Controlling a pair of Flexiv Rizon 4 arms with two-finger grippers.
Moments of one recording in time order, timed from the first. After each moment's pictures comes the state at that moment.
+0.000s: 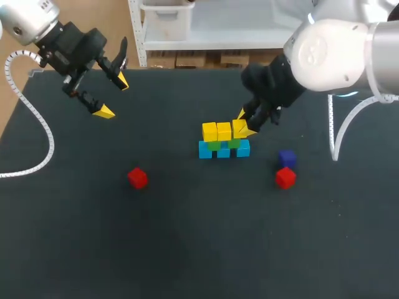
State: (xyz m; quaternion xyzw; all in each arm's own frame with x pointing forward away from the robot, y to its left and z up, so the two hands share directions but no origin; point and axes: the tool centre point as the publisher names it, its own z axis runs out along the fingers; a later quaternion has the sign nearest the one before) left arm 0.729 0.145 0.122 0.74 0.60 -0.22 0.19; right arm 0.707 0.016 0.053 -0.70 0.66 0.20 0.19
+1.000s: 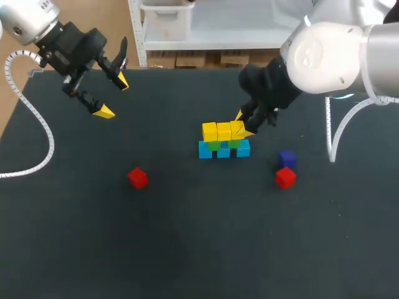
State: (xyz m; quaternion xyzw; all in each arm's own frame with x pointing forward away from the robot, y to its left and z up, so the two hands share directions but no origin) left arm 0.729 0.145 0.122 0.74 0.60 -0.22 0.19; right arm 0.707 0.021 0.049 -0.70 0.66 0.20 0.19
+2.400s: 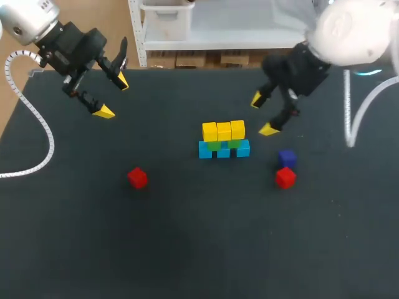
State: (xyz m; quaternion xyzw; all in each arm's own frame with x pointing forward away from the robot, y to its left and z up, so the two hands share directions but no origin) left arm 0.729 0.145 0.122 0.74 0.60 -0.22 0.19; right arm 0.713 -0.037 0.071 -0.70 0.66 0.21 0.18
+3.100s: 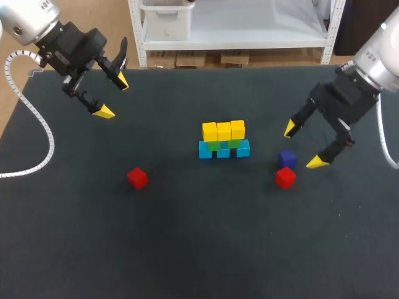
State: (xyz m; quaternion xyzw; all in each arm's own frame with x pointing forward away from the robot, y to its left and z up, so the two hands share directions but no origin) left arm 0.729 0.144 0.122 0.74 0.60 -0.22 0.19; right arm 0.628 -0.096 0.055 -0.78 0.55 0.25 0.19
